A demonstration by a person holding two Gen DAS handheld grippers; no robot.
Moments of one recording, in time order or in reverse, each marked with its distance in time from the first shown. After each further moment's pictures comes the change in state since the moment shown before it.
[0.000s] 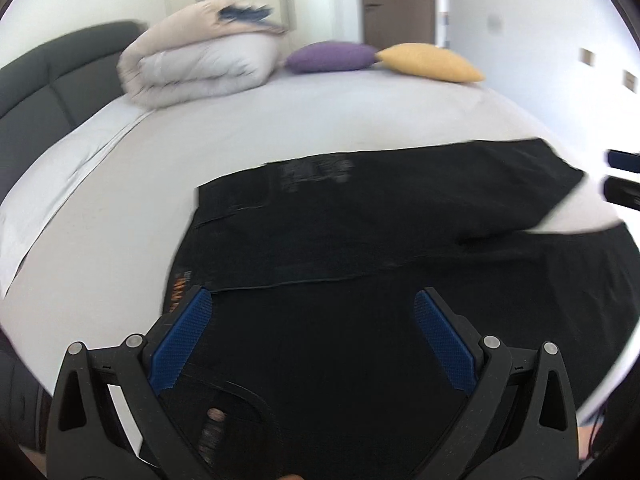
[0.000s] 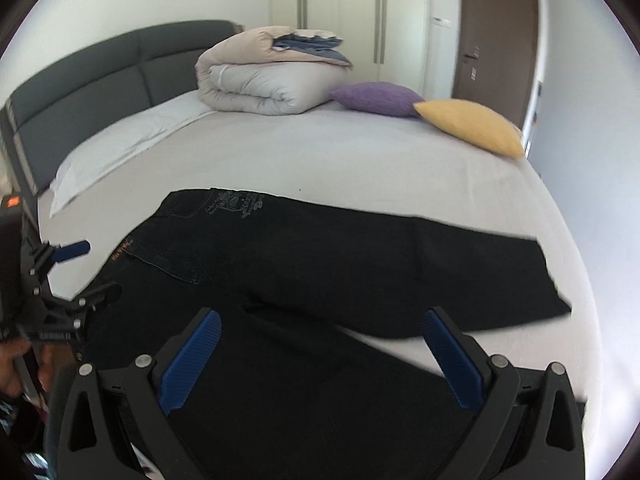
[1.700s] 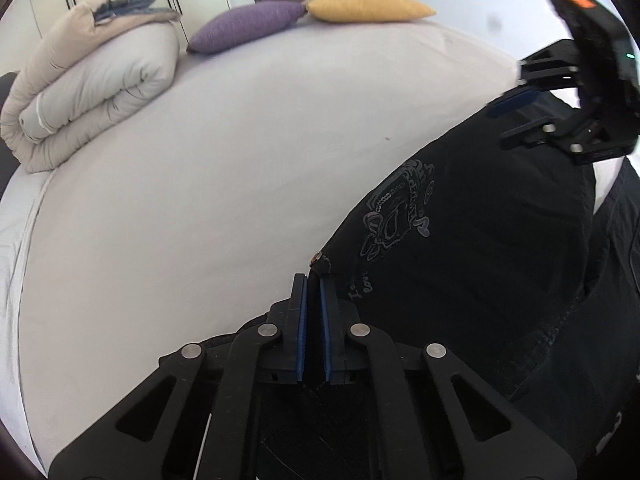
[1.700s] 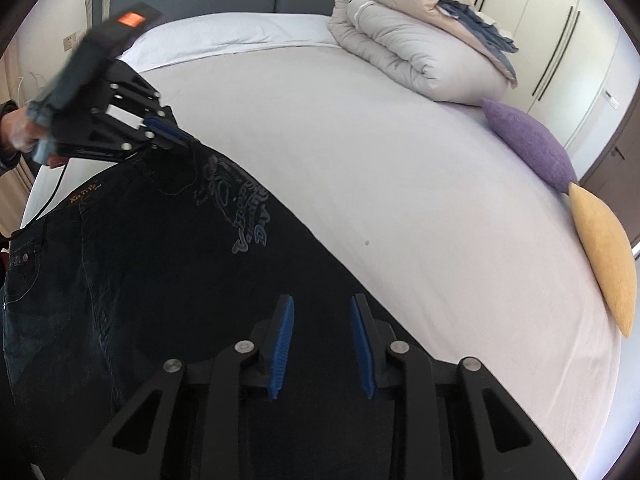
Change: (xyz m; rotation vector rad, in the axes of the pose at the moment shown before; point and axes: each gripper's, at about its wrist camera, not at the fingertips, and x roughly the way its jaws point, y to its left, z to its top) left arm 0.191 0.104 0.164 0.394 0.127 -0.243; right arm 0.220 0.040 0.123 -0.510 0.158 0.271
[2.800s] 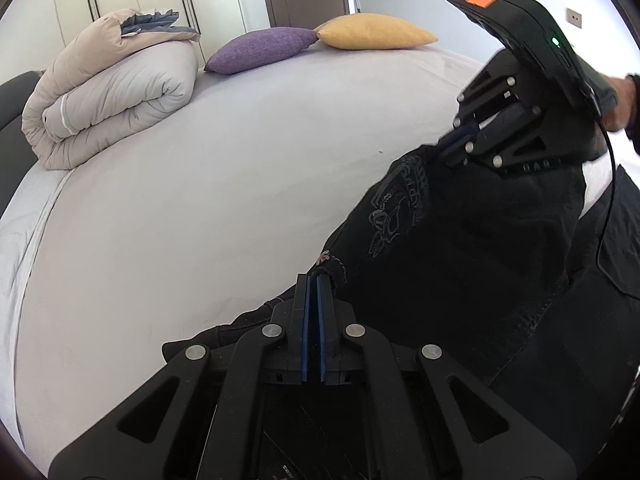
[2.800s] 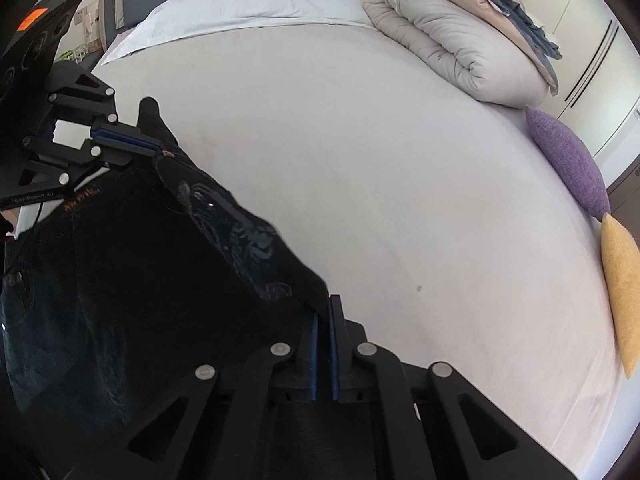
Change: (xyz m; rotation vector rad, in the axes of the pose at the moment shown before) left arm -0.043 -0.026 -0.045 -0.053 -0.100 0.017; right arm 0.037 0.043 0.051 -0.036 0.077 0.062
